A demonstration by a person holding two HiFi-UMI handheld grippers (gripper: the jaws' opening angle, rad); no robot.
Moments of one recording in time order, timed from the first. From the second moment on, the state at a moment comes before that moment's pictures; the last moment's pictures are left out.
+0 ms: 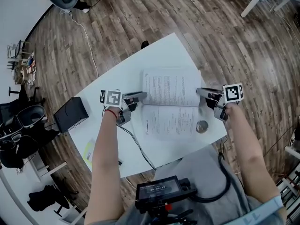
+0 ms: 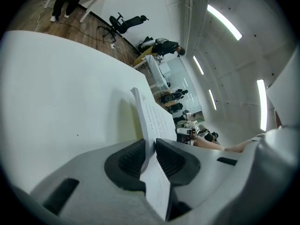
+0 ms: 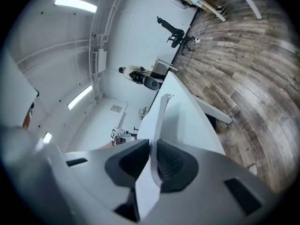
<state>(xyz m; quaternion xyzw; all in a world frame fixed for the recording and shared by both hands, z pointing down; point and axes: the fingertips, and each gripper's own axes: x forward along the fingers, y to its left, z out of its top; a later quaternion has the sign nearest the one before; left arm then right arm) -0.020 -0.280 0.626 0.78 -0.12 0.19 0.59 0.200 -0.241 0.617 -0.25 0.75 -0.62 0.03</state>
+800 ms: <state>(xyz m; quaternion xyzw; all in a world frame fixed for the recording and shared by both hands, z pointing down) -0.040 -0.226 0.601 0.87 -0.12 0.21 0.42 0.181 -0.172 0.572 -0.23 0.92 -0.27 -0.17</state>
